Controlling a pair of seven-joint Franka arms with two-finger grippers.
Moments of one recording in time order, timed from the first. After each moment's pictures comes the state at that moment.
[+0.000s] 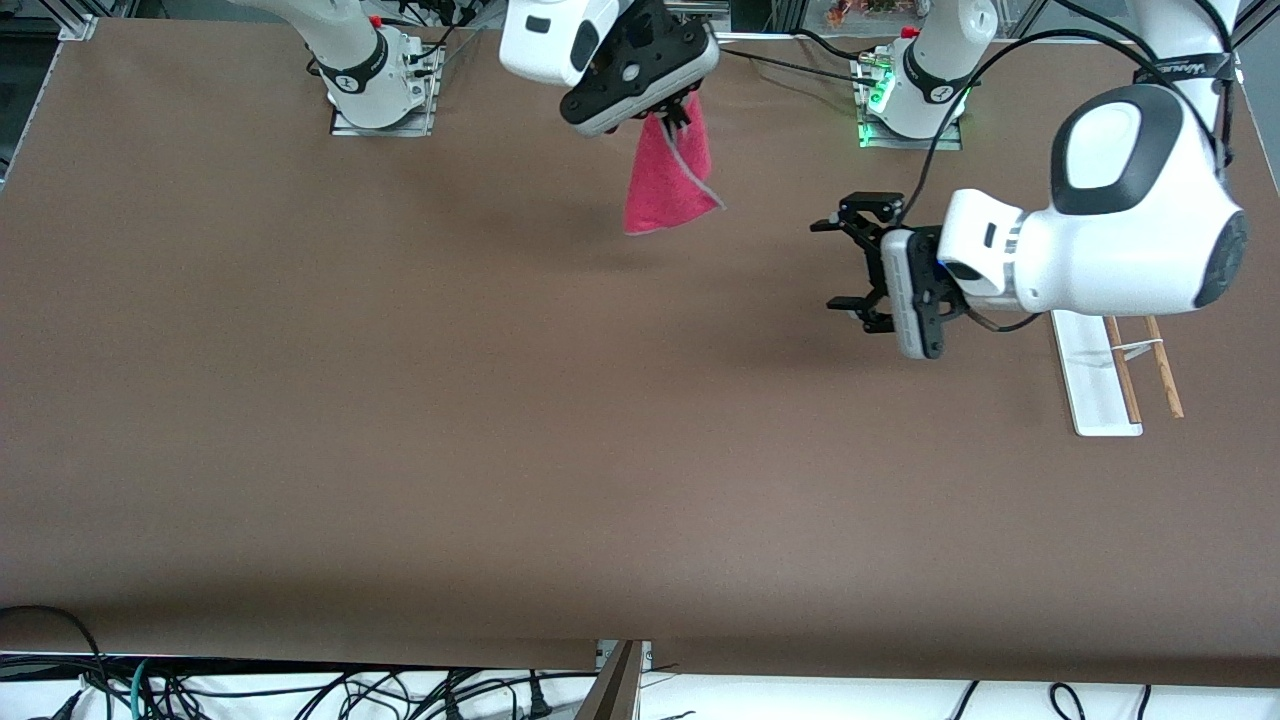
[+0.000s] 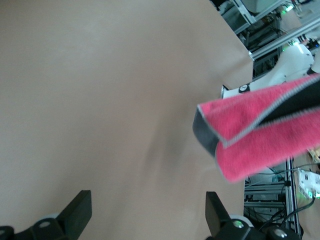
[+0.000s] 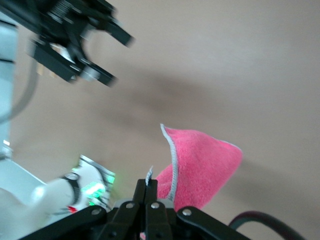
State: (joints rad) left arm -0.09 0.28 -0.17 -1.58 -0.74 1.61 0.91; right arm 0.64 0.46 0.26 -0.90 0.23 1.65 0.62
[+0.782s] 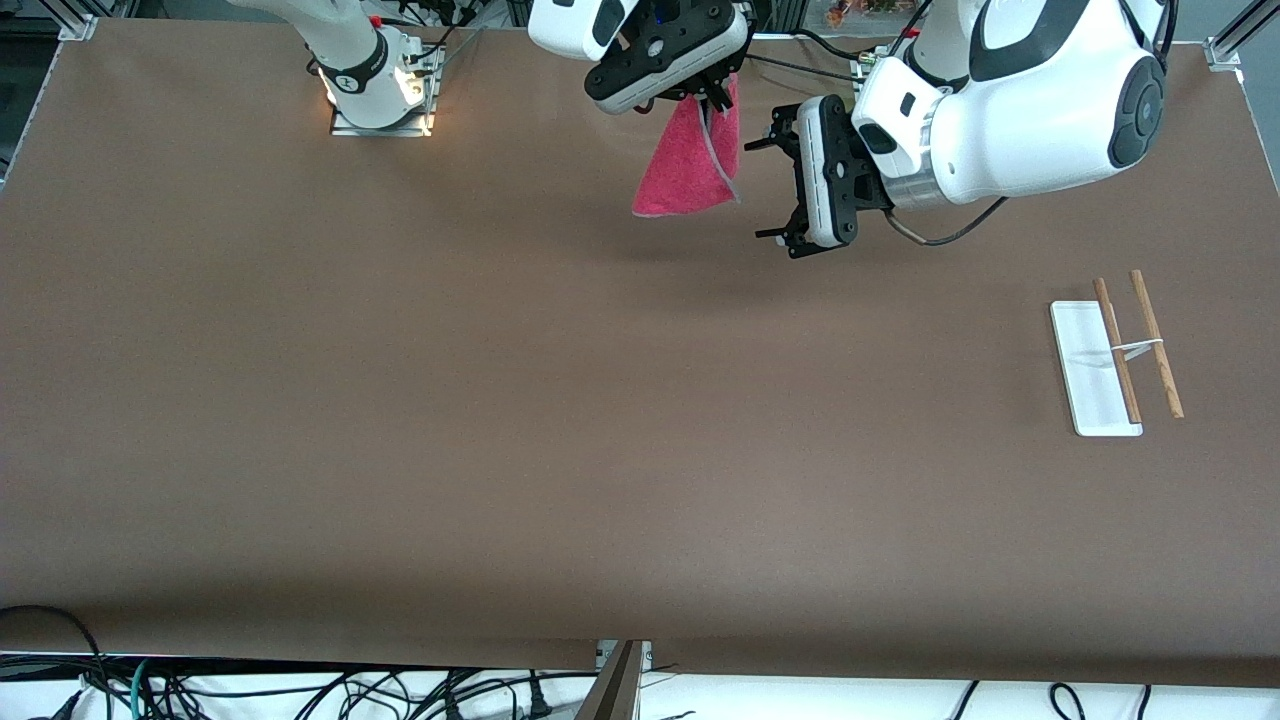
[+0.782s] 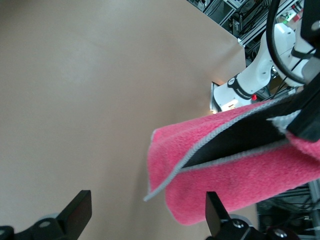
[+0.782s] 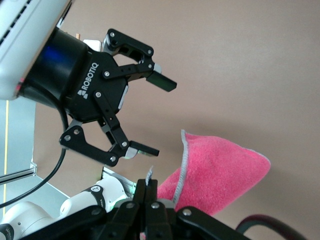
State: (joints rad) left arm -0.09 0.10 -0.31 -1.71 -0.74 1.75 0.99; right arm 0.67 0.46 0.26 -0.90 0.23 1.70 0.69
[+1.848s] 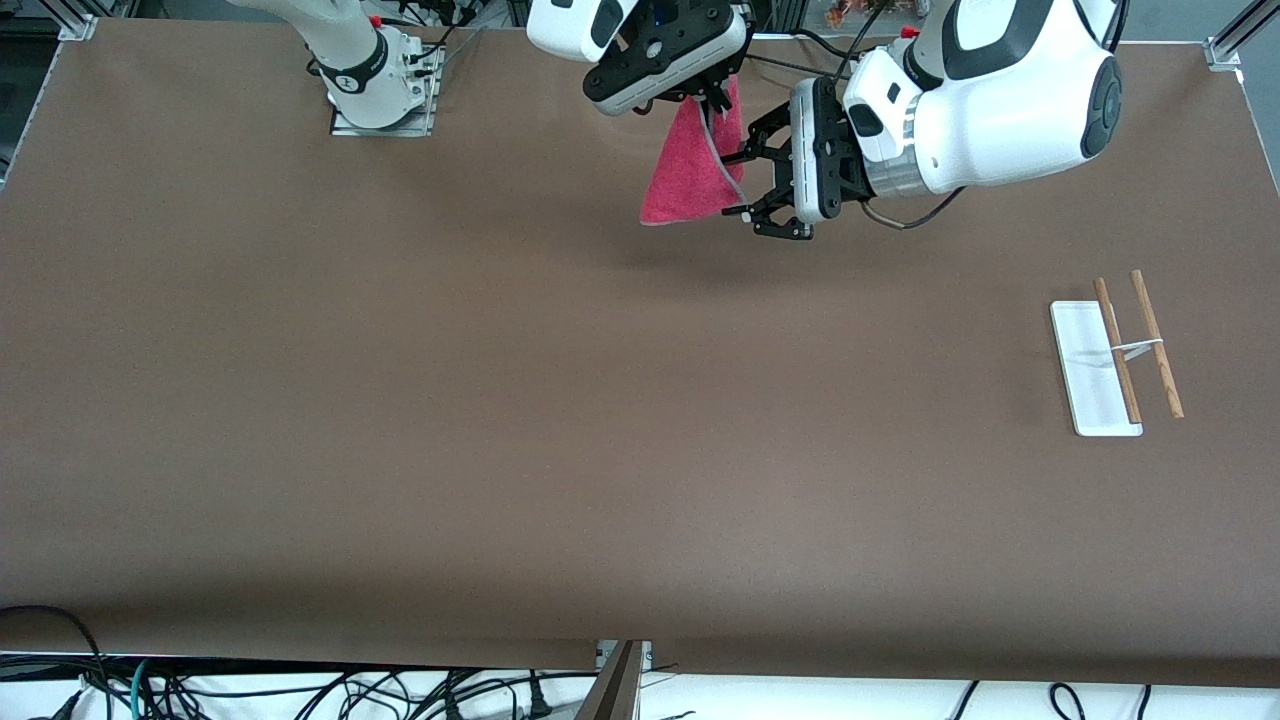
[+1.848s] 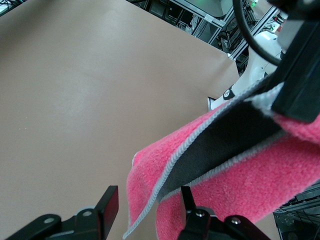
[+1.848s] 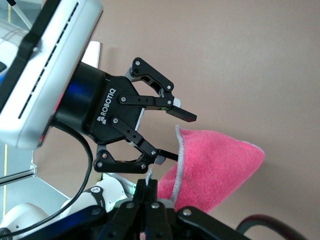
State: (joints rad) left arm -0.08 0.02 -0.34 -1.87 -0.89 1.88 1.16; right arm 0.67 0.46 0.26 -0.90 0.23 1.71 0.69
